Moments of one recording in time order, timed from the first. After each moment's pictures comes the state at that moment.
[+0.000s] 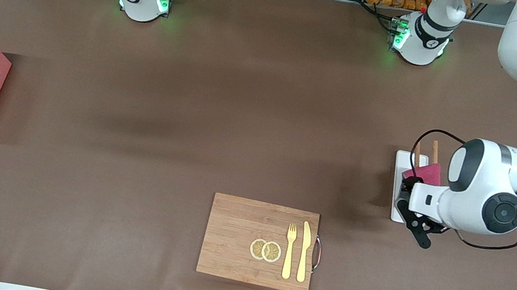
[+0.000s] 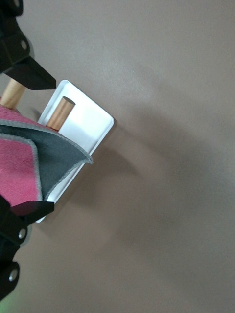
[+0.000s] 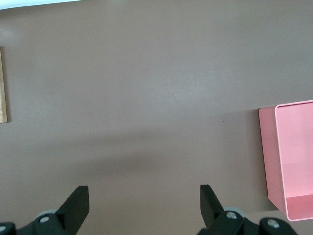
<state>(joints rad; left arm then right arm) -0.13 0.58 -0.01 -1.51 -0.01 1.87 0.80 -0.01 0.03 -0.08 -1.56 0.00 1.67 0.01</state>
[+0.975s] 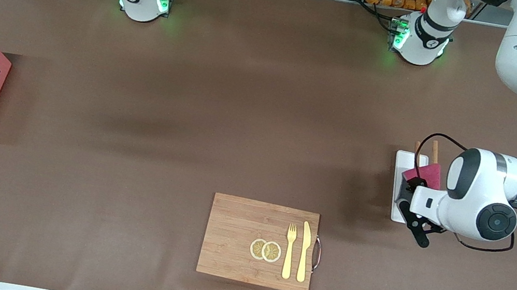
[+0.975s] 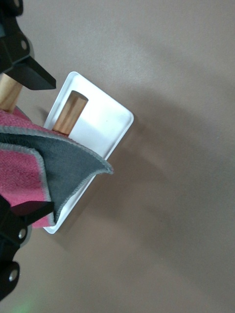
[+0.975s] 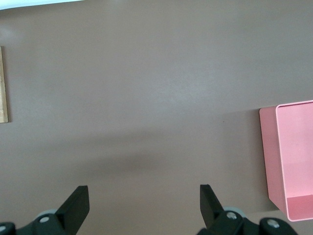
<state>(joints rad) -0.11 0.61 0.00 -1.53 0.01 1.85 0.85 -0.01 0.03 -0.08 -1.56 0.00 1.67 0.01</state>
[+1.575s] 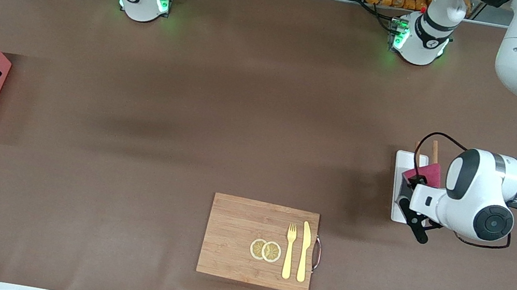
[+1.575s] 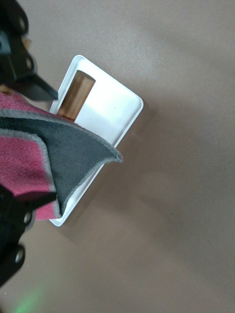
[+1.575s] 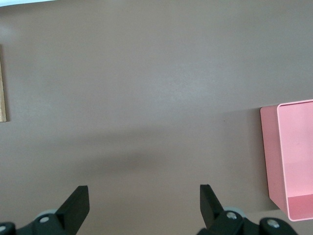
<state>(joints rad) -0.11 0.61 0.00 -1.54 0.01 1.82 0.84 -0.01 0.04 -0.08 -1.56 0.00 1.67 0.01</state>
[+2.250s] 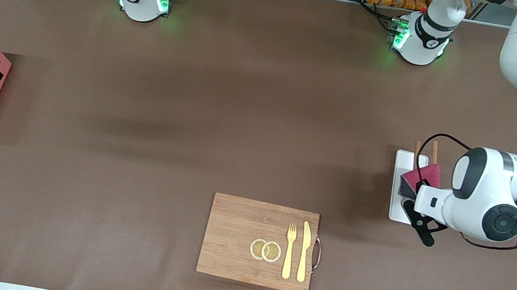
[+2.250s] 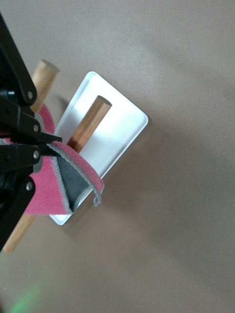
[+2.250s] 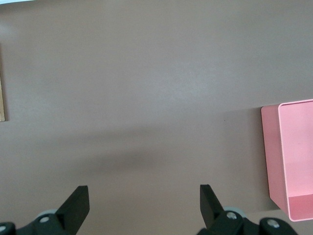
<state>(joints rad) -0.11 0.58 0.01 -1.52 0.01 1.79 0.82 -0.01 0.05 -0.08 -1.56 0.00 1.67 0.01</state>
